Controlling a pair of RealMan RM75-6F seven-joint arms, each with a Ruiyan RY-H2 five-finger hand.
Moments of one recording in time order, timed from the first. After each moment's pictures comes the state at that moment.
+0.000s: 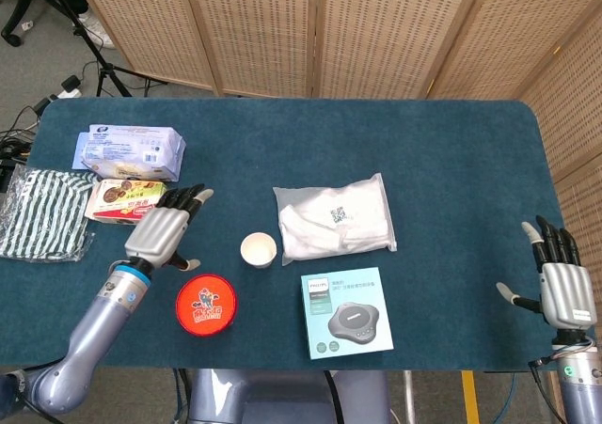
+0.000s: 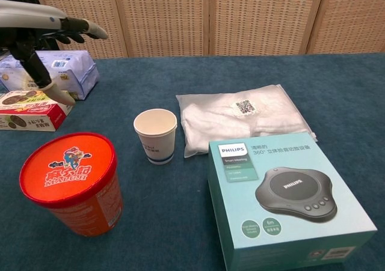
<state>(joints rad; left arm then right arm) -0.71 -1.16 -0.34 -2.11 0.60 1.02 0.70 0.24 -1.23 -0.04 -1.44 -1.31 1.58 0.12</state>
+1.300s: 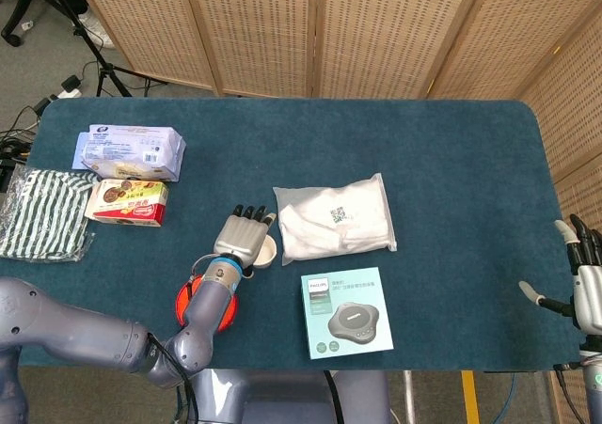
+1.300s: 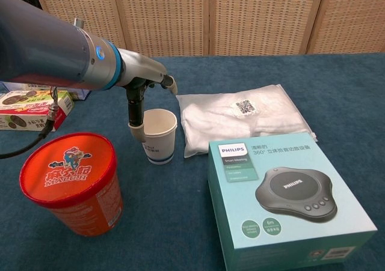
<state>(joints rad) -1.33 -1.50 -0.28 -1.87 -0.10 1.20 1.06 0.15 -1.18 0.06 -1.42 -1.37 1.56 0.29</state>
